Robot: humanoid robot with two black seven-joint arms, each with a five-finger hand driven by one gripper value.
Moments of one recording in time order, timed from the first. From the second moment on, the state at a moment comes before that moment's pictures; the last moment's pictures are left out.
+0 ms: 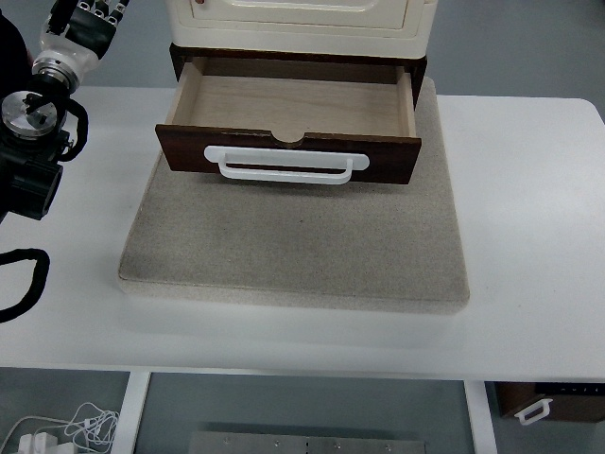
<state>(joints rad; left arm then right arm) -1.08 0.24 -1.07 -0.27 -0.28 -0.33 -0.04 -0.01 0.00 -0.01 0.17 -0.04 -0.05 0.03</state>
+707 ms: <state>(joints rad) -1.08 0.24 -1.08 -0.27 -0.29 -0.33 -0.04 -0.01 0.00 -0.01 0.17 -0.04 -0.05 0.03</state>
